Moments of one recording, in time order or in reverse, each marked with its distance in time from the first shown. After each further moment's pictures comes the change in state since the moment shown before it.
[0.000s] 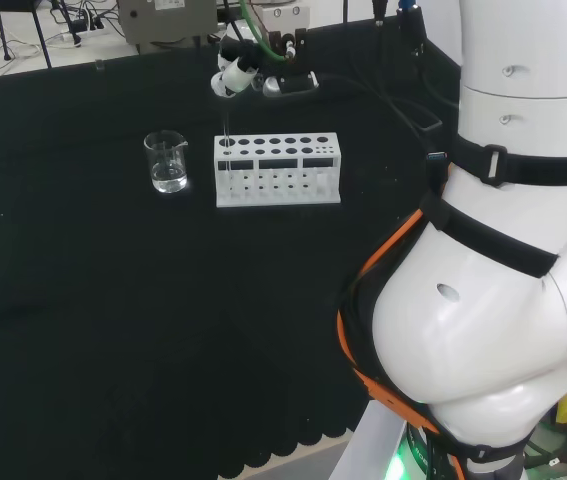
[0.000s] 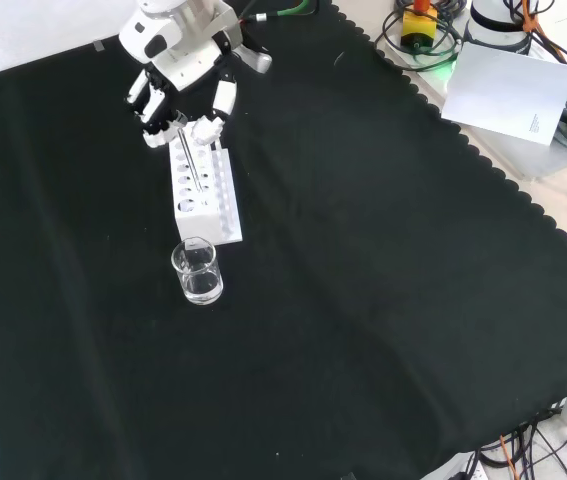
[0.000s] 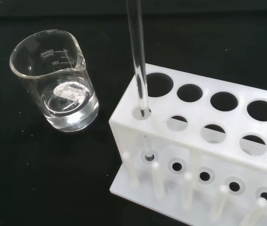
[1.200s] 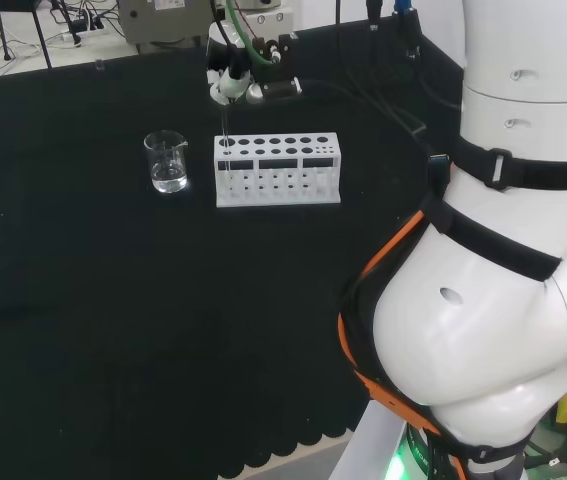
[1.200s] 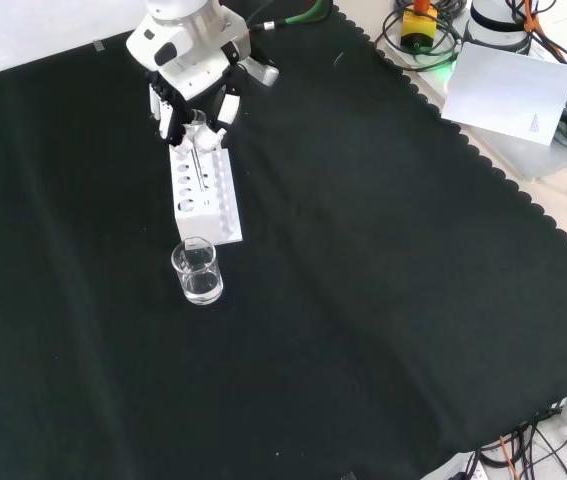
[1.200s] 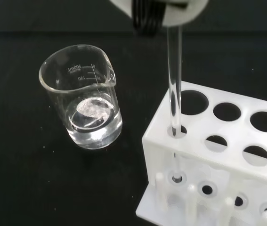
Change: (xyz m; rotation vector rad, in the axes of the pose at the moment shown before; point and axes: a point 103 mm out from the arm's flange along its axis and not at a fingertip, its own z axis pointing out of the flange) arm 0.026 0.007 0.003 -0.072 -0.007 -0.026
